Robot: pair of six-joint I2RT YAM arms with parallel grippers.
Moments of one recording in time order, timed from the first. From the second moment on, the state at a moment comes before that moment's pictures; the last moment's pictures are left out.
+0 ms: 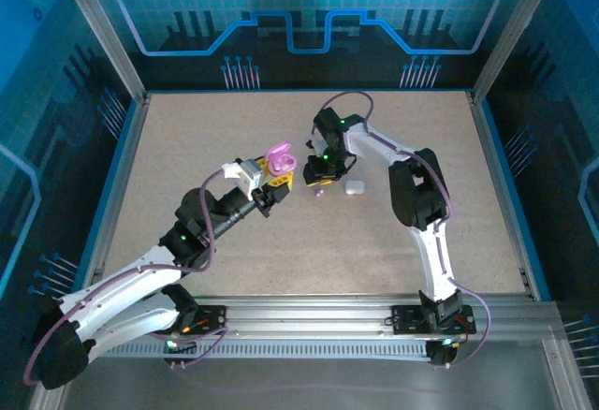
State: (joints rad) left arm -0.69 0.89 0.55 0.50 0.10 -0.01; right arm 0.49 2.25 1.84 -1.01 -0.35 0.21
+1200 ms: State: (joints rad) left arm -0.69 0.90 0.55 0.50 0.12 -0.01; right arm 0.51 2.20 1.72 -1.15 -0.47 0.04
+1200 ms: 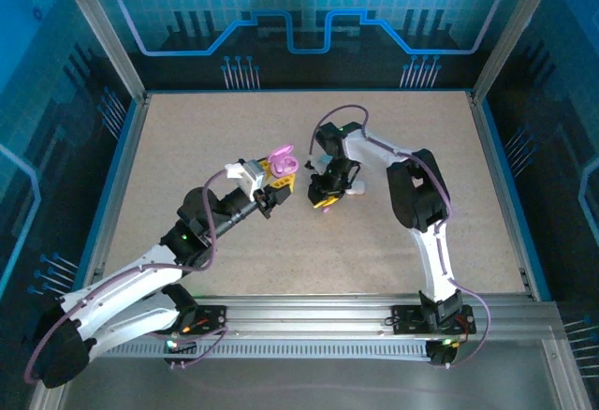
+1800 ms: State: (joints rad) left arm -0.69 0.91 0.55 0.50 0.13 -0.01; right arm 0.51 2.31 1.87 -1.15 -0.42 0.04
